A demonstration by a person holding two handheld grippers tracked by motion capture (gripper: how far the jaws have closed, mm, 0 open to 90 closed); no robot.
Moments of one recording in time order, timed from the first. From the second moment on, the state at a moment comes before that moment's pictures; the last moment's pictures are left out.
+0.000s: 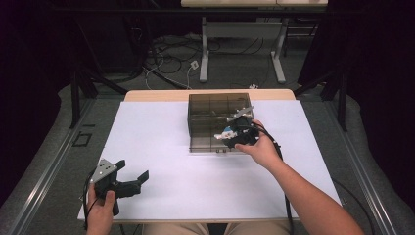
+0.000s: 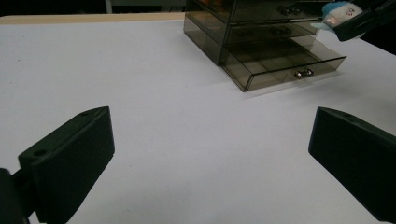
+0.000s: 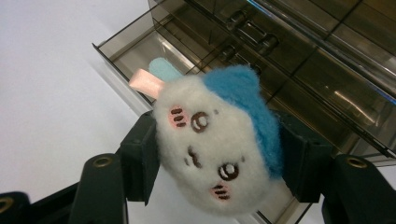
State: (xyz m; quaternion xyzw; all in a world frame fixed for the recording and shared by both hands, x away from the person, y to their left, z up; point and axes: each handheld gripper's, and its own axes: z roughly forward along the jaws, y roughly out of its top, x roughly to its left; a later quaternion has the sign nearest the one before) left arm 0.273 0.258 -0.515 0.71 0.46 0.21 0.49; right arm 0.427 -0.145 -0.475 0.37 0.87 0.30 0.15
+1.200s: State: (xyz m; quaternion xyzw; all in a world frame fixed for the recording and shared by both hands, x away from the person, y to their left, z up) left arm 0.274 0.258 -0.516 0.71 0.46 0.21 0.49; right arm 0.439 -0.164 -0.482 0.37 0.87 0.28 0.17
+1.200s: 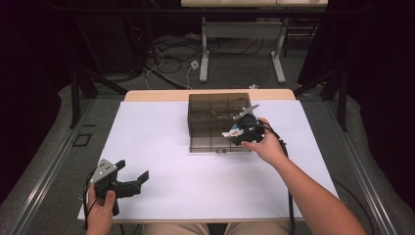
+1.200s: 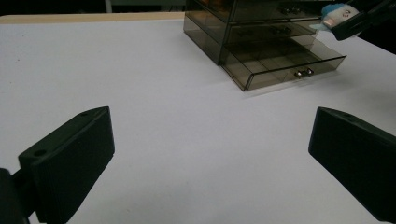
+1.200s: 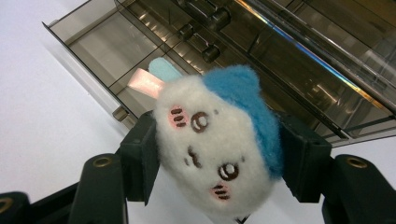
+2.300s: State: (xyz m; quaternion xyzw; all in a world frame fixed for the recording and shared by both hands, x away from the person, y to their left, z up) left arm 0.273 0.258 -0.516 0.71 0.46 0.21 0.49; right arm 0.445 -0.158 -0.500 0.36 0.89 0.23 0.18
